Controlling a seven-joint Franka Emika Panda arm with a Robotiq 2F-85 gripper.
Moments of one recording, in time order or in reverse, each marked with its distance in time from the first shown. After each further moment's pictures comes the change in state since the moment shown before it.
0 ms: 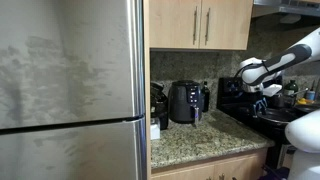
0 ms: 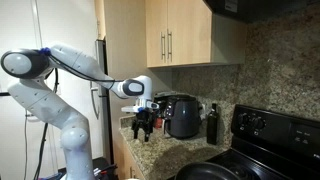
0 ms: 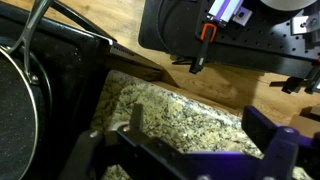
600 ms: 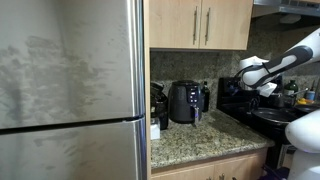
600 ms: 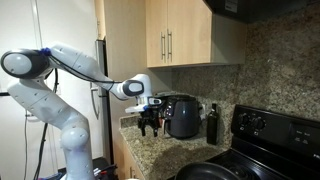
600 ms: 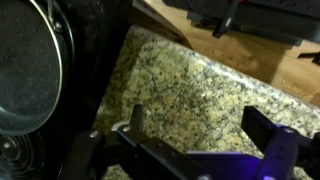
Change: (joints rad) arm 0.011 -0.001 -0.006 -0.011 -0.060 0.204 -0.018
